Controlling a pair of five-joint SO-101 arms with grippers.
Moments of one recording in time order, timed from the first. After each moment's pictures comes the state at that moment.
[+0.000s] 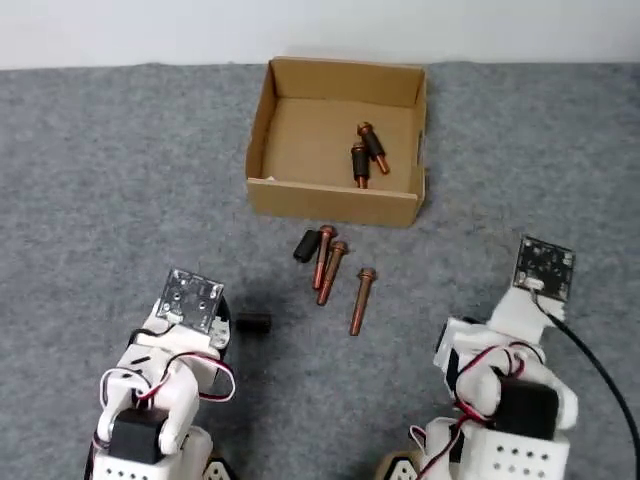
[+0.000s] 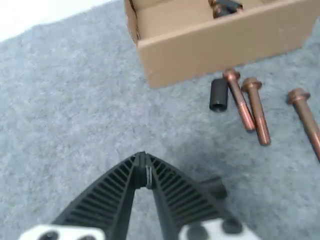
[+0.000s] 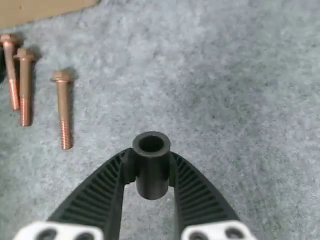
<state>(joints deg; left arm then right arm) 6.1 -99.0 85.8 63.0 -4.0 7.4 -77.2 56.8 88.4 -10.4</state>
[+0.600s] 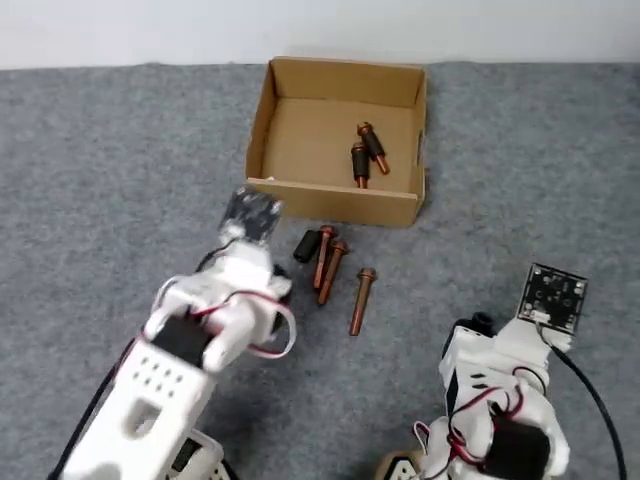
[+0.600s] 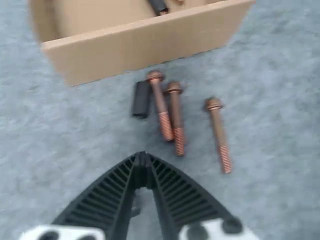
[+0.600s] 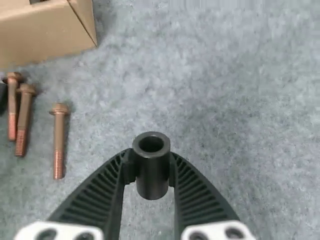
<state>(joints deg) 24.5 -43.9 53.5 54.9 14.0 10.3 -94.6 64.4 85.5 -7.6</state>
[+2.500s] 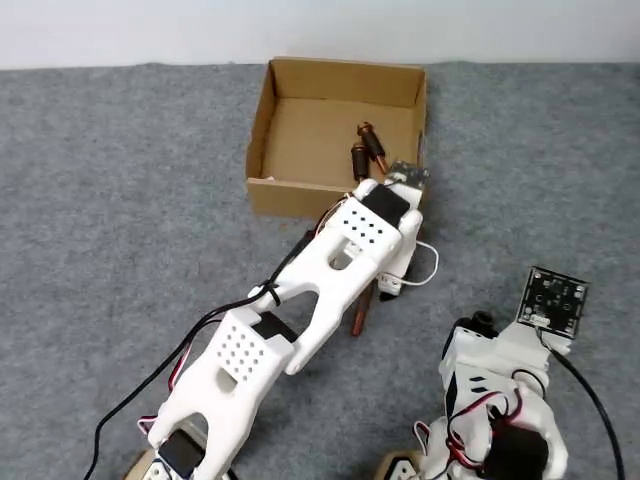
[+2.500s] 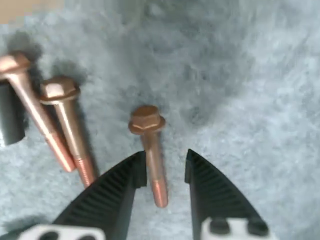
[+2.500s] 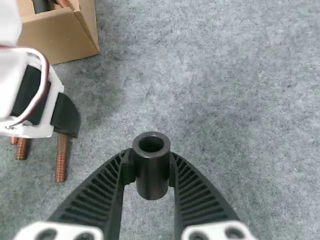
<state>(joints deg) 37.3 50.9 -44.1 98.8 27.8 10.3 -96.0 65.0 85.4 -7.5</state>
